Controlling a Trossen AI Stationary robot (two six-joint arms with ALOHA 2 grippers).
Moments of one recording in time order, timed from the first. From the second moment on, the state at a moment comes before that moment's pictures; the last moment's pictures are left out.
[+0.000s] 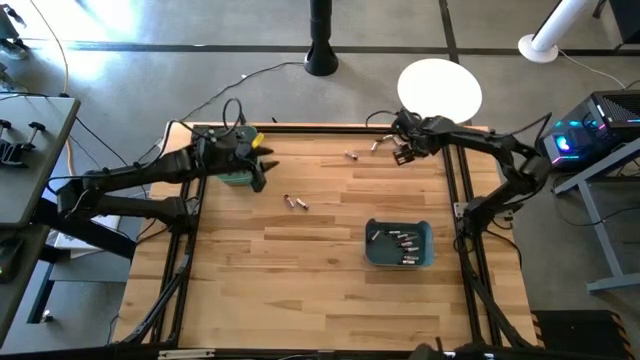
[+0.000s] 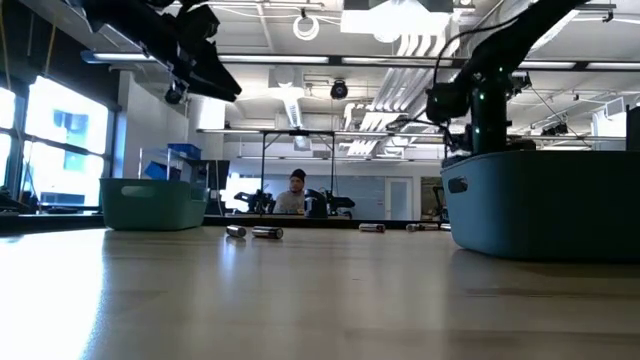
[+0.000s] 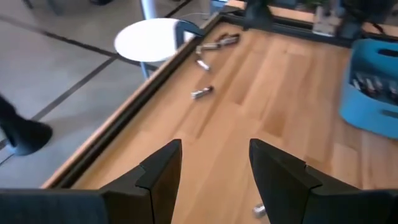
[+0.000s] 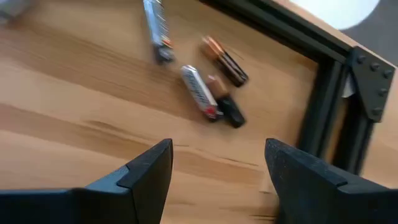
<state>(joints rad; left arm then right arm) 0.40 0.97 0.73 -0.25 -0.08 0.00 -0.78 1.53 0.97 -0.82 0.39 0.37</state>
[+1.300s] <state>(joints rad) 0.34 0.97 0.71 -0.21 -0.09 0.00 -0.90 1.84 1.07 -0.87 0.22 -0.15</state>
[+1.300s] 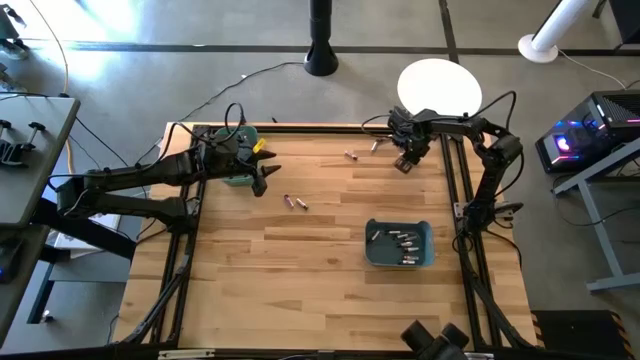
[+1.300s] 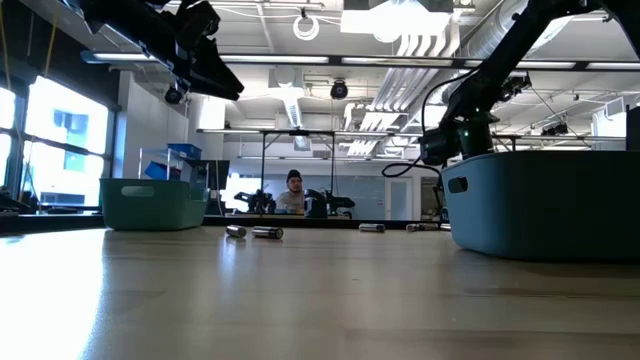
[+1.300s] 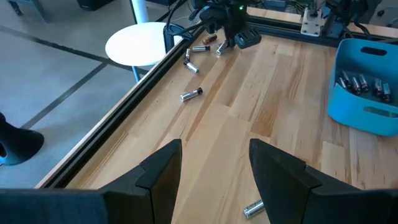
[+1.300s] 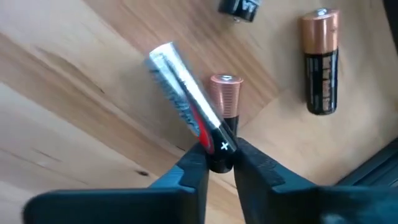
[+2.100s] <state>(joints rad) 0.34 0.97 0.53 0.12 -0.06 0.07 -0.50 1.37 0.87 -0.39 0.07 0.05</state>
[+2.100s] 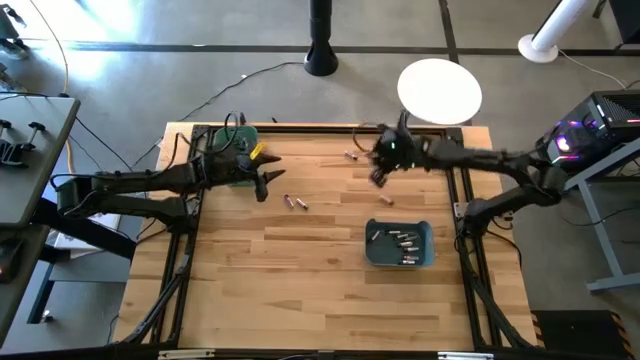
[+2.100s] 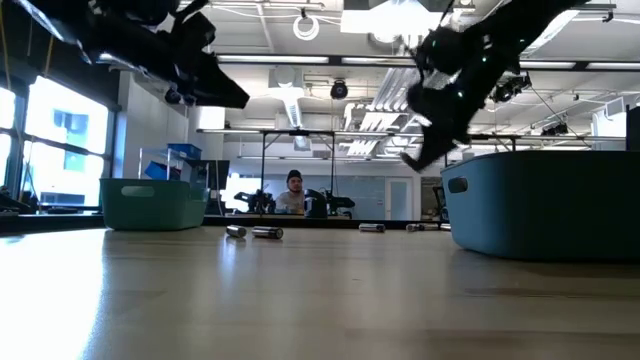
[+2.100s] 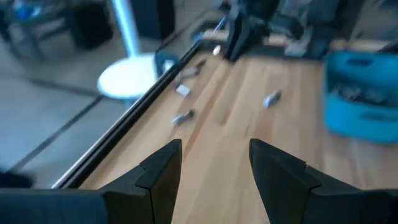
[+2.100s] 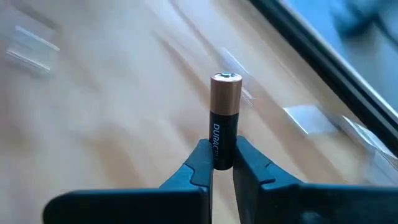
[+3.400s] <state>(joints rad) -0.07 1.16 0.31 1.04 0.14 0.18 0.18 1.76 0.99 0.75 0.17 -0.19</state>
